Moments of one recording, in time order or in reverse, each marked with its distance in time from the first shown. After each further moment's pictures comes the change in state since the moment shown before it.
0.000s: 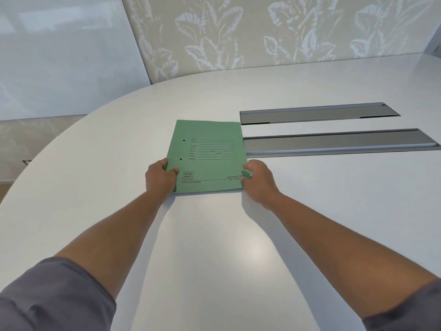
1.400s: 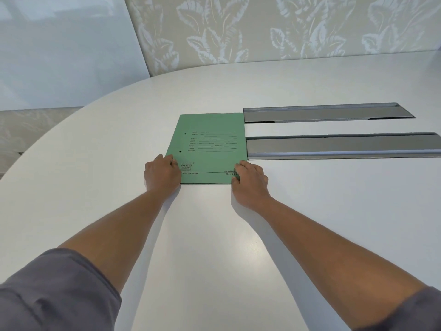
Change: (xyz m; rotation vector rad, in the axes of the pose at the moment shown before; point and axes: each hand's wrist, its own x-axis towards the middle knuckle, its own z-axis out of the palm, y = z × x) left_hand 0.023 0.001 0.022 0.493 0.095 0.192; right_hand 0.022 -0.002 0.033 -0.397 -0.024 -0.086
